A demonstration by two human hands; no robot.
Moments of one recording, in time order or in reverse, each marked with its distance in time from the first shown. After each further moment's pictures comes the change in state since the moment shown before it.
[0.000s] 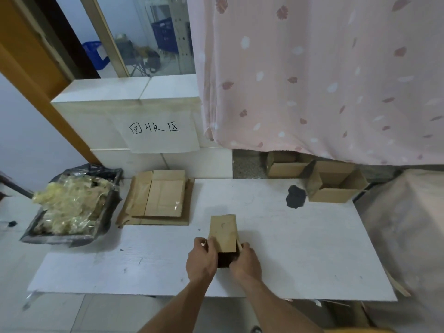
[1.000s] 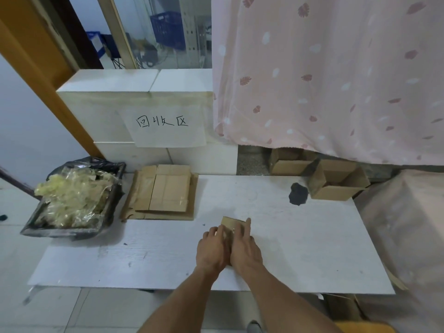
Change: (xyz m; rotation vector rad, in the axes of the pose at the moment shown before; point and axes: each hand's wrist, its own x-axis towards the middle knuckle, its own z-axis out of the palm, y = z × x) left_hand 0.008 0.009 -0.017 0.497 -0.164 0.468; right_hand -0.004 -0.033 0.004 -0.448 -0.025 -0.224
